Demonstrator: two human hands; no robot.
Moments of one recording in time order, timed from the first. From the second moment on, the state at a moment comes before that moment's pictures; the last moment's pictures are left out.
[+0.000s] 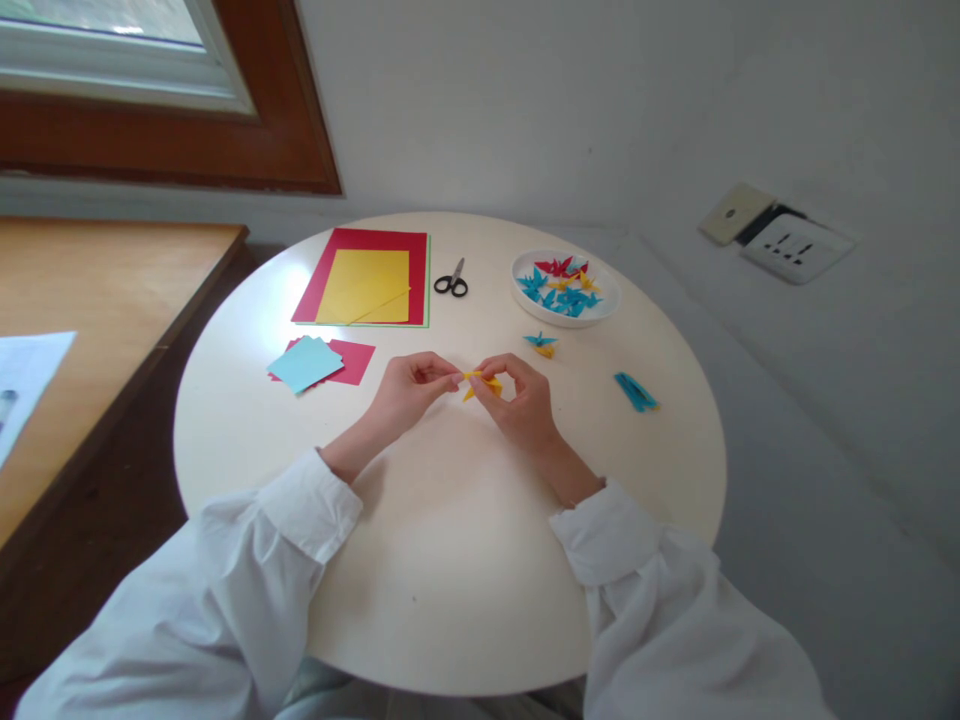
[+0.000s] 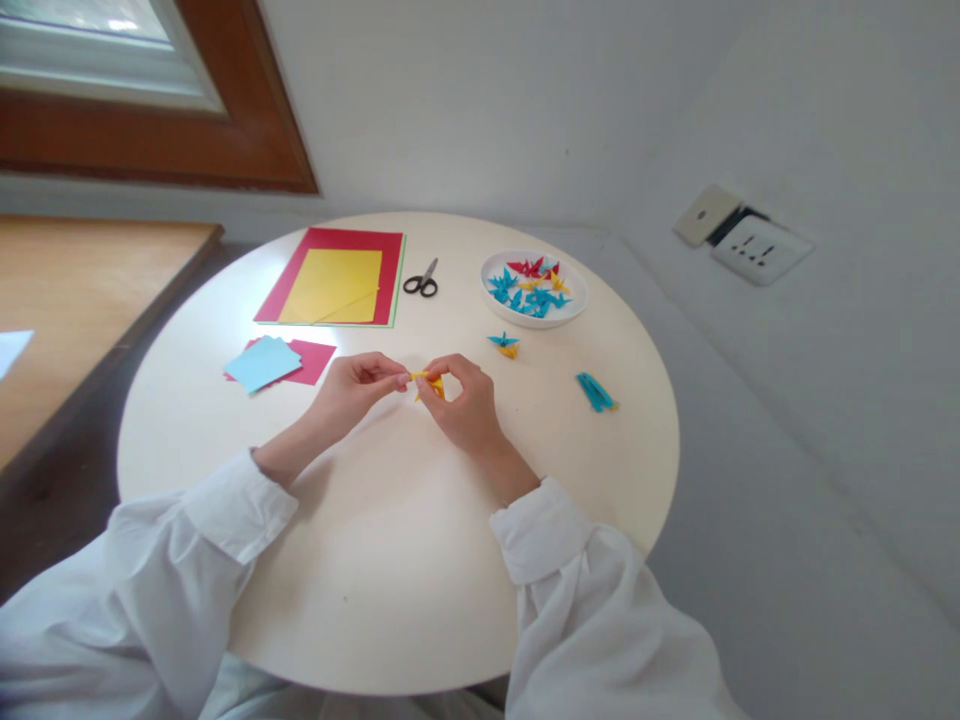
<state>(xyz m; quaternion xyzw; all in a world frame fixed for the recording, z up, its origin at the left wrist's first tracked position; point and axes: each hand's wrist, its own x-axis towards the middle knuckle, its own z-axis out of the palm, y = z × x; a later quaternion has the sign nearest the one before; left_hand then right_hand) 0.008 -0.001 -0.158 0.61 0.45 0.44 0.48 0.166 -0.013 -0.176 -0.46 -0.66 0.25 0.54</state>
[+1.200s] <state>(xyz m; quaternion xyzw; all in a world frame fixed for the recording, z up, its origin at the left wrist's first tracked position) 0.010 -0.006 -0.150 0.57 0.44 0.45 0.53 0.165 -0.012 -0.178 -0.42 -0.65 0.26 0.57</state>
